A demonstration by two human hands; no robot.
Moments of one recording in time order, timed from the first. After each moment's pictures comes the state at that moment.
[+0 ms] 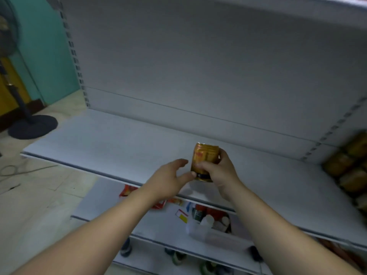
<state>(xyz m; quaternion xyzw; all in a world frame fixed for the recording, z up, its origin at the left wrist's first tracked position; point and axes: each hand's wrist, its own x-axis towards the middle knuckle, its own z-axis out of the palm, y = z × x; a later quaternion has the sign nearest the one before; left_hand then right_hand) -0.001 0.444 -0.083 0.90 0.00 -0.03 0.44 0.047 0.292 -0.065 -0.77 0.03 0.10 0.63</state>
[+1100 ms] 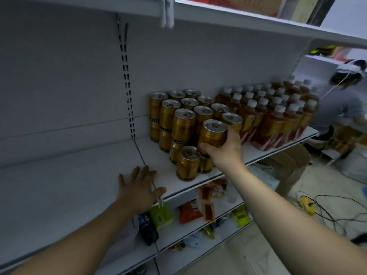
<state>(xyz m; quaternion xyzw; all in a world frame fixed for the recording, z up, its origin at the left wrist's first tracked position) 0.071 0.048 -0.137 0.96 -0.23 -0.11 0.07 -0.003 -0.173 -0.024 -0.84 0.20 -0.28 0.42</state>
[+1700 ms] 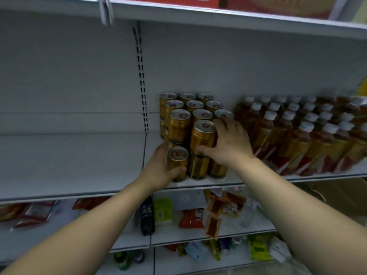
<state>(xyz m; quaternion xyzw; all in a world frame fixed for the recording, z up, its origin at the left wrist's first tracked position) 0.026 -0.057 -0.076 0.88 -0.12 0.00 0.45 0.023 -0.259 0.005 -0.99 0.01 -0.10 0.07</state>
